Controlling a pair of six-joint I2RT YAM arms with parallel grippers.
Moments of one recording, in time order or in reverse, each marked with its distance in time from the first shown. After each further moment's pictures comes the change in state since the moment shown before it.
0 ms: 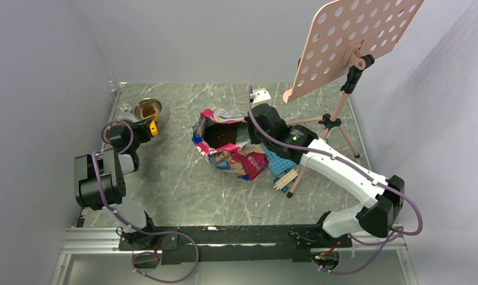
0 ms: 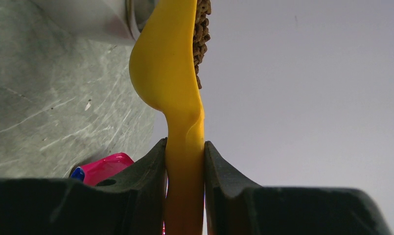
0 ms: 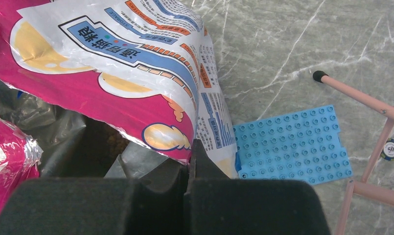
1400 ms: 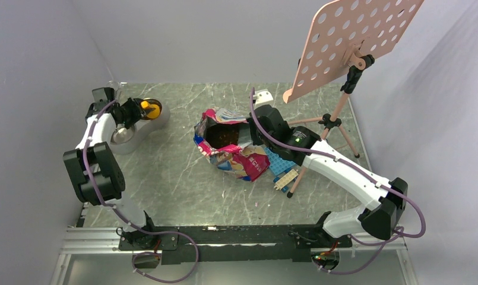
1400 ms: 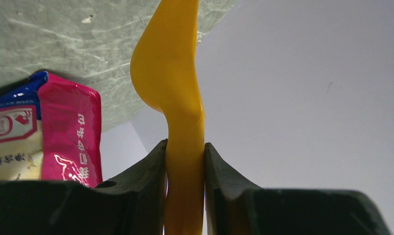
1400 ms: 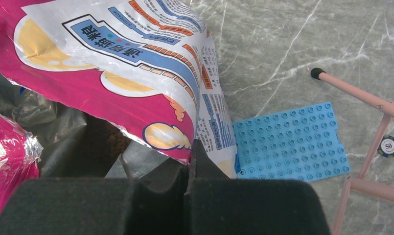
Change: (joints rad) left arm 0.020 0.043 0.697 -1.234 0.128 -0.127; right arm 0.000 -0.027 -0.019 -0.006 0.001 0.001
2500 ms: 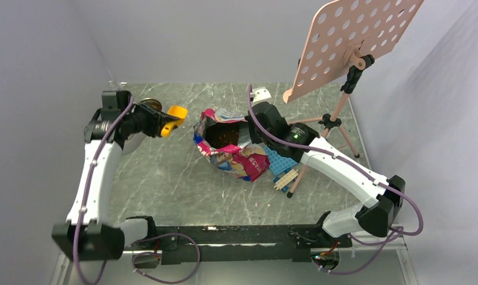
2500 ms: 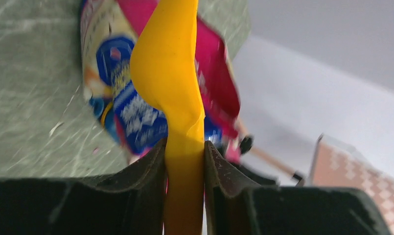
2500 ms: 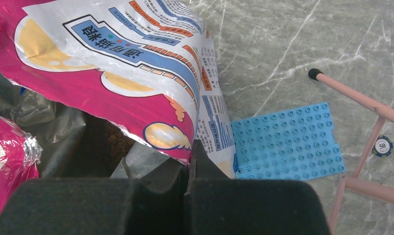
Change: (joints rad) left arm -0.253 -0.451 0.047 -0.396 -0.014 0.640; right arm 0.000 0.032 0.058 -0.048 -0.002 -0.004
